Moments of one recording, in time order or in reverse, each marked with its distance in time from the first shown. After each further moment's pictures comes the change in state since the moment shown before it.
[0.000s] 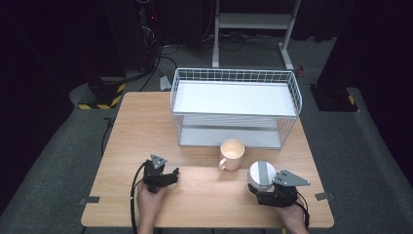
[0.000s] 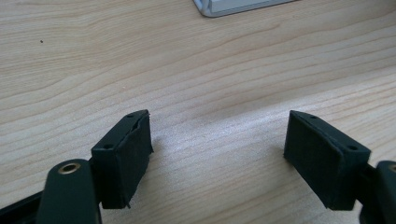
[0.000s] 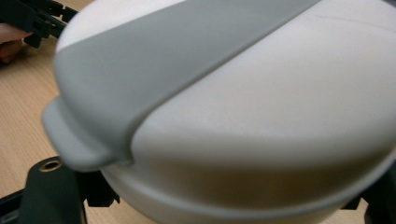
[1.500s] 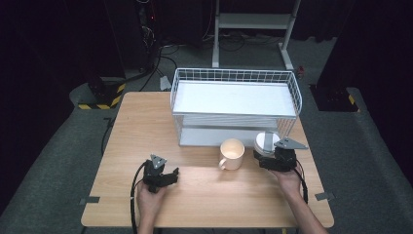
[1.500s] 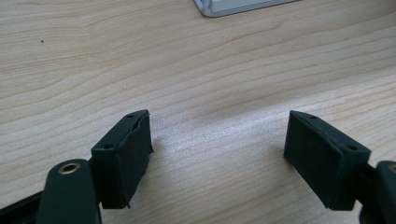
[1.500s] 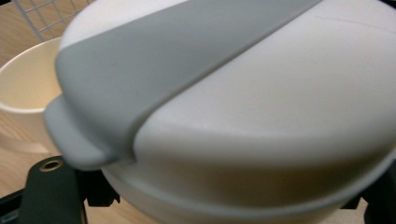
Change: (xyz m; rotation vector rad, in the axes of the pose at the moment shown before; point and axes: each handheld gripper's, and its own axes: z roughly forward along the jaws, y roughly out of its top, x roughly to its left) left arm 0.000 0.000 0.000 0.001 0.002 0.002; right arm -0.071 0.045 0.047 0.033 -0.163 0.120
